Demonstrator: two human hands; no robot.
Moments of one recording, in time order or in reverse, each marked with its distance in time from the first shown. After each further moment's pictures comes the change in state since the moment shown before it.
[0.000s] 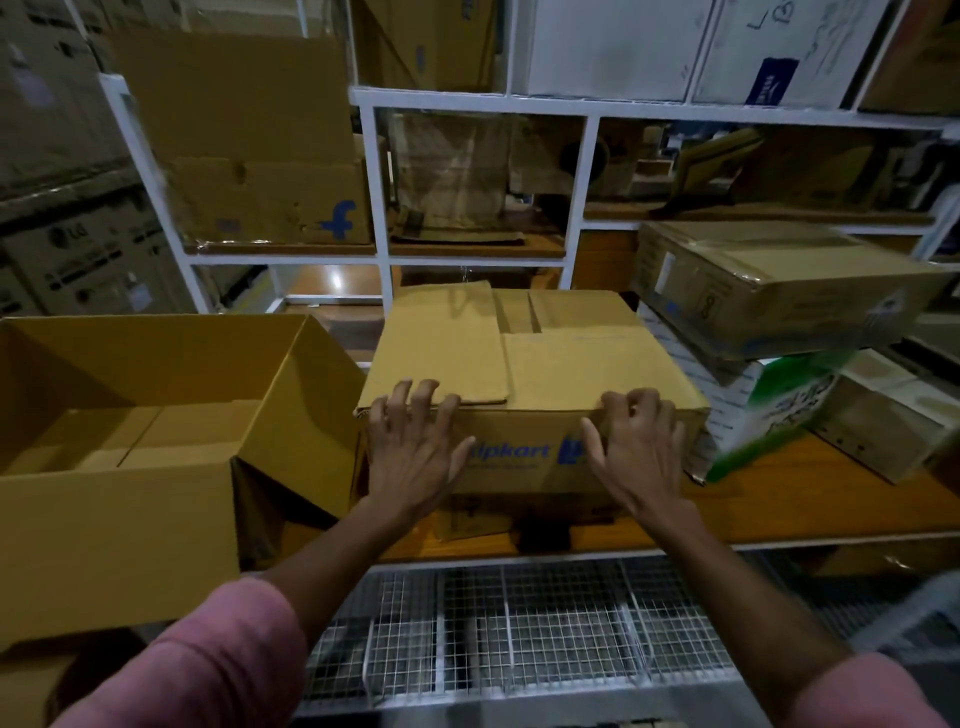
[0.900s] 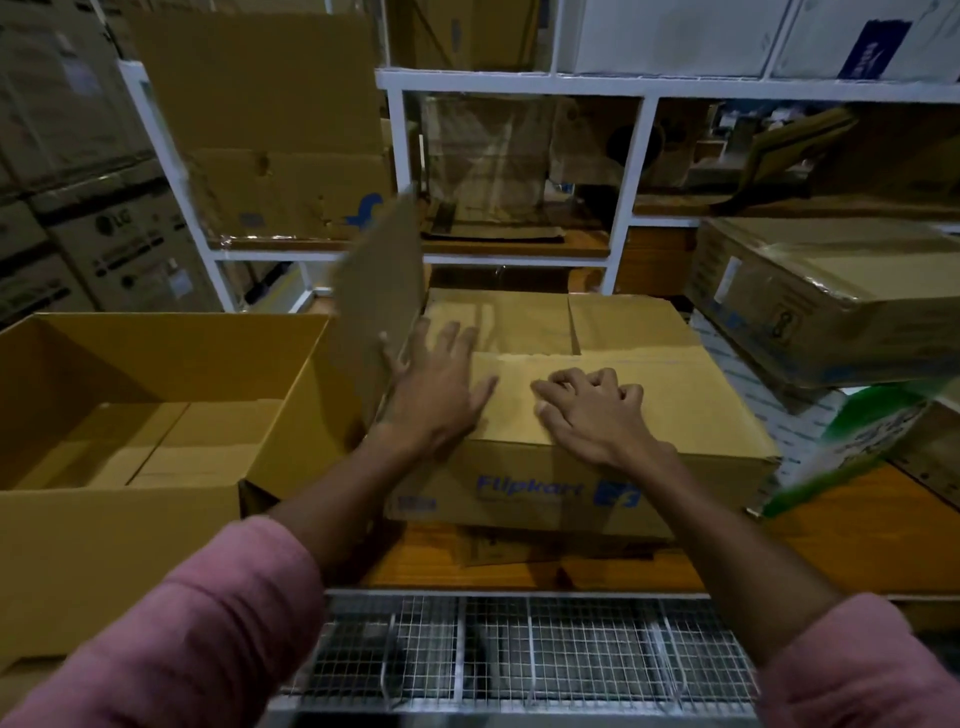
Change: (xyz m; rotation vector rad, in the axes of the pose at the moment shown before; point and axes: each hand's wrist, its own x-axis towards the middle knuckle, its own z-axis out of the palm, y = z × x) left_hand 0.117 -0.024 -0.014 -0.082 -0.300 -0.143; right_hand 0.106 -0.063 0.030 0.072 -0.537 -0.314
